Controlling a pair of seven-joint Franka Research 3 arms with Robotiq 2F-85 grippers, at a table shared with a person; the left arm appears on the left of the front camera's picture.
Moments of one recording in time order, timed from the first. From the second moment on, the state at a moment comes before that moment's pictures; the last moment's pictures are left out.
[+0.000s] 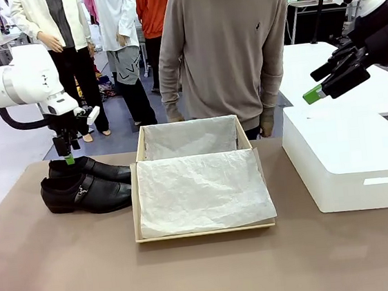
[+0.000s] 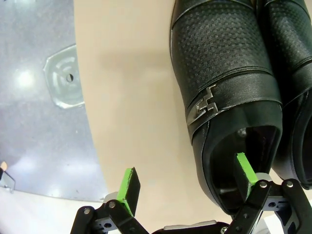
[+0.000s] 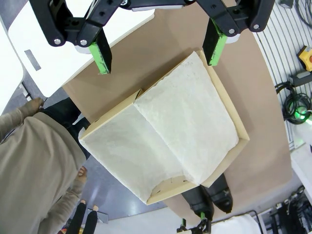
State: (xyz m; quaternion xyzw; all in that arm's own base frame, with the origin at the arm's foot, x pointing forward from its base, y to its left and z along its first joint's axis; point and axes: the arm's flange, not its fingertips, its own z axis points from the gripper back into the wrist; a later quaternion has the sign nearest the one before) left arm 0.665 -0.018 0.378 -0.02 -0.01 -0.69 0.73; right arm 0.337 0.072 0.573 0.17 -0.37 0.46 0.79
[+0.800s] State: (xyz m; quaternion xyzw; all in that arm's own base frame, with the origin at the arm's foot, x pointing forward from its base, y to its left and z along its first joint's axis) left arm 0.663 -0.021 0.350 -0.06 0.04 -0.69 0.72; right arm 0.337 0.072 0.573 0.17 -0.37 0.46 0.79
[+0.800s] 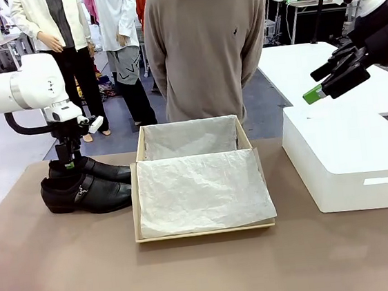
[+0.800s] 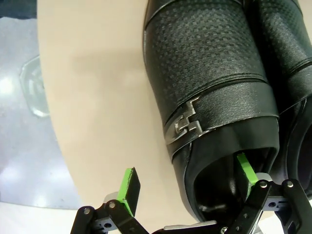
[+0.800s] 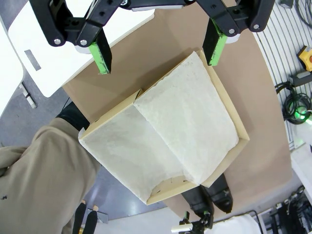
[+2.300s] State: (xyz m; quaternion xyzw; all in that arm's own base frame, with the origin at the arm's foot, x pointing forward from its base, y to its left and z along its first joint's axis) left arm 0.661 -0.020 0.344 -0.08 0.06 -0.68 0.73; right arm 0.337 0.072 0.573 0.17 -0.37 0.46 0.79
